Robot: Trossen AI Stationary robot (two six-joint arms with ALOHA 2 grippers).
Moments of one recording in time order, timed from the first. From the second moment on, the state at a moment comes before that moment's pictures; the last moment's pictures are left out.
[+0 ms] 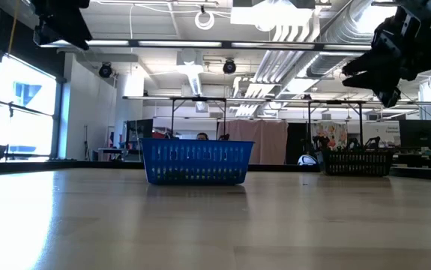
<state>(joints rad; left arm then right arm) 0.21 0.71 0.97 -1.03 -0.10 -0.54 -0.11 0.25 0.22 -0.21 0.06 0.52</state>
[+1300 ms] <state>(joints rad) -0.01 0.65 0.83 -1.07 -0.09 -0.75 -0.04 0.25 0.01 0.21 0.25 0.56</state>
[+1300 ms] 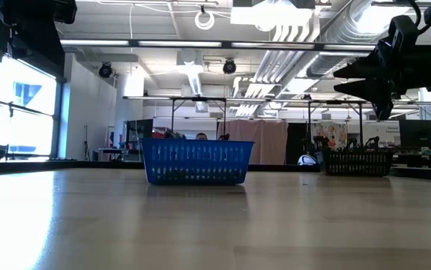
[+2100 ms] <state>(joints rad) -0.01 0.65 0.83 -1.08 -0.23 -0.51 -0.07 0.02 0.01 0.13 0.25 0.58</state>
